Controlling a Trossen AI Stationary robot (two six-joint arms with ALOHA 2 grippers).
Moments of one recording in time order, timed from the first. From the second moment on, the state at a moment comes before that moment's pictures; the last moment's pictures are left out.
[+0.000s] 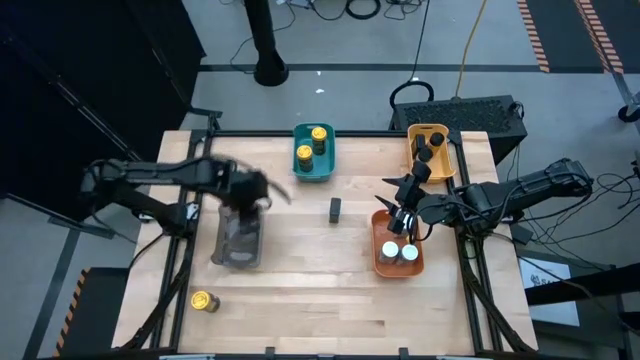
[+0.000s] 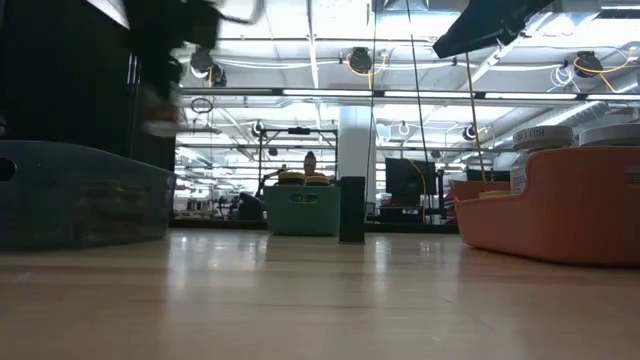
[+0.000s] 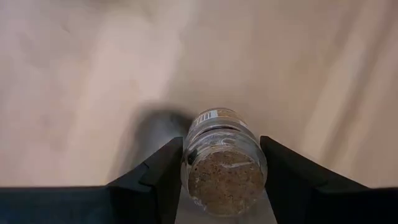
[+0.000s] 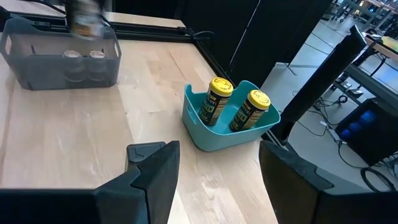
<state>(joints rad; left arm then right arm) 0.05 1.27 1.14 -1.14 0.02 -0.33 0.27 1.00 0.85 -0.40 0.76 0.15</state>
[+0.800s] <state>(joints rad) -0.30 1.19 0.93 -1.21 -0.09 -0.25 0.27 1.00 0.85 -0.40 0.70 0.16</state>
